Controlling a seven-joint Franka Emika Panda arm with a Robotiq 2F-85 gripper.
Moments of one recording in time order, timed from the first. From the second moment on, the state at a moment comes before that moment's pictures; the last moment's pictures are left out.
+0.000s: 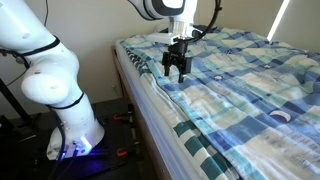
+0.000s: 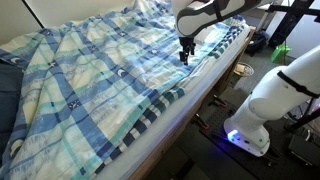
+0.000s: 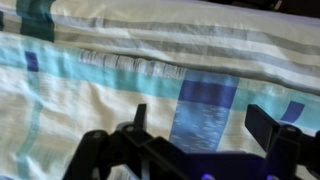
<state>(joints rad) 0.01 -0.29 0.00 -2.43 -0.19 1.98 -0.17</state>
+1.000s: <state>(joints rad) 0.05 -0.36 0.01 -2.42 -0.31 1.96 -0.47</state>
